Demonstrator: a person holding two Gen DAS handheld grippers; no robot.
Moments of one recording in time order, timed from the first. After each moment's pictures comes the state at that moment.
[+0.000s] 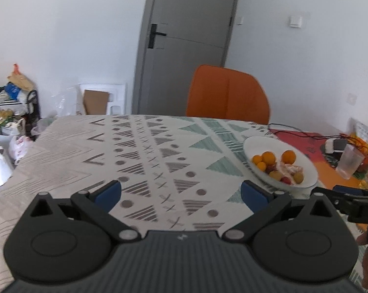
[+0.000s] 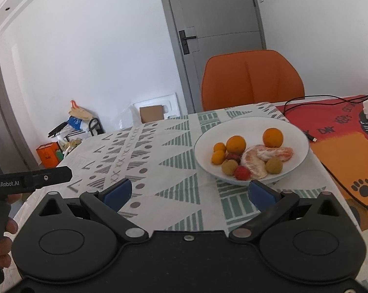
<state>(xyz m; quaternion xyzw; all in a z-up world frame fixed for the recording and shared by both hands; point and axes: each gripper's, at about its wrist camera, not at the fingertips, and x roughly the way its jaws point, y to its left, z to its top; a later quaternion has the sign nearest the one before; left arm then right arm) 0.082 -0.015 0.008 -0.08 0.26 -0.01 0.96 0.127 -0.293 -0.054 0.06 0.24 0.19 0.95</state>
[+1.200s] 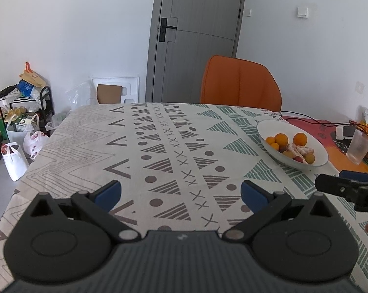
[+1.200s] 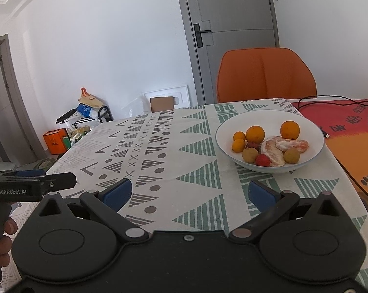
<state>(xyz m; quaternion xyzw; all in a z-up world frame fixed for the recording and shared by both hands) 0.053 -0.004 -0.002 -0.06 0.27 0.01 0.96 0.107 -0.269 -0.056 0.03 0.25 0.21 0.94</state>
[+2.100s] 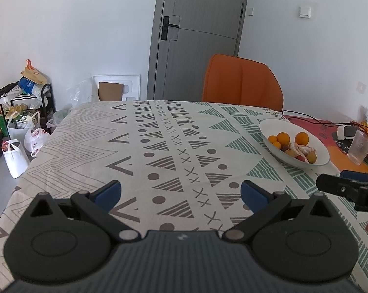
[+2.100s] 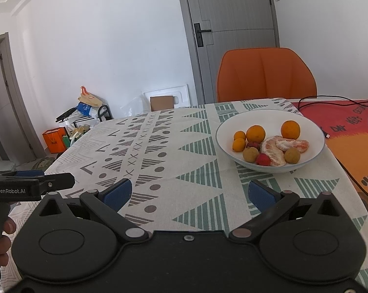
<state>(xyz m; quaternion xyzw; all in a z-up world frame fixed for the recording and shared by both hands) 0.051 0.001 -0.004 -0.07 0.28 0.02 0.96 0.107 -0.269 -0.057 0.03 0.25 0.21 0.94</state>
